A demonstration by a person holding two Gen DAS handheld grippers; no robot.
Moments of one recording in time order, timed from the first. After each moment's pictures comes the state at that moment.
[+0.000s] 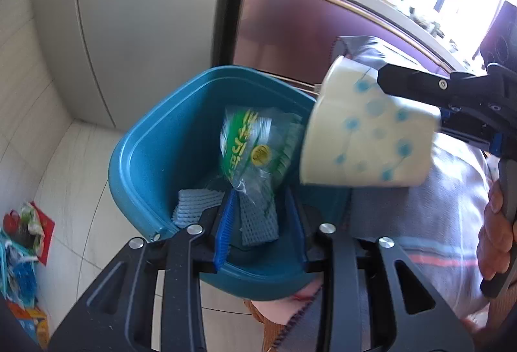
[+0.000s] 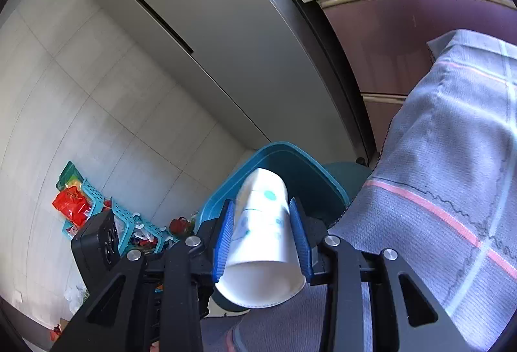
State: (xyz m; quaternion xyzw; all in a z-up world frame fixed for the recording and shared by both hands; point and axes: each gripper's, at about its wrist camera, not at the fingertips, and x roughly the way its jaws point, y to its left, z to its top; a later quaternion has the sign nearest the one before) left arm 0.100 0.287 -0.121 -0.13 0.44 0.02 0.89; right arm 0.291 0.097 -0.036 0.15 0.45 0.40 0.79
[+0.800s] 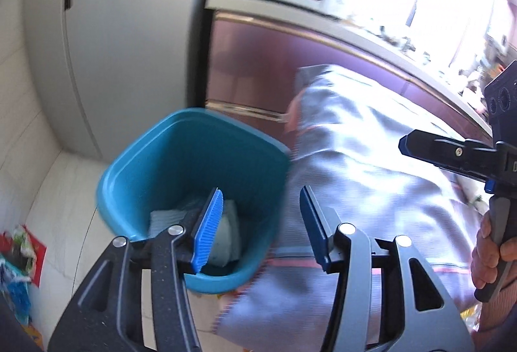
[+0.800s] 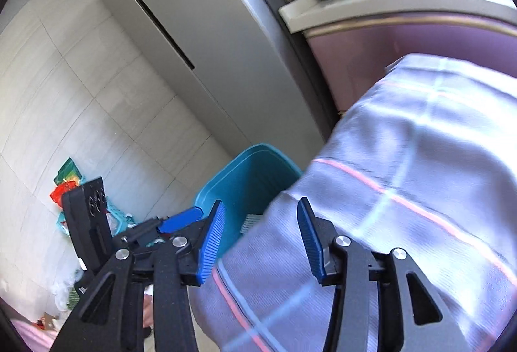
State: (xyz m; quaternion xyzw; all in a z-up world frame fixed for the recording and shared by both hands) left arm 0.077 0.232 -0.074 -0.10 0.36 -0.03 0.93; right arm 0.237 0.006 -0.012 0.13 0.39 0.38 0.83
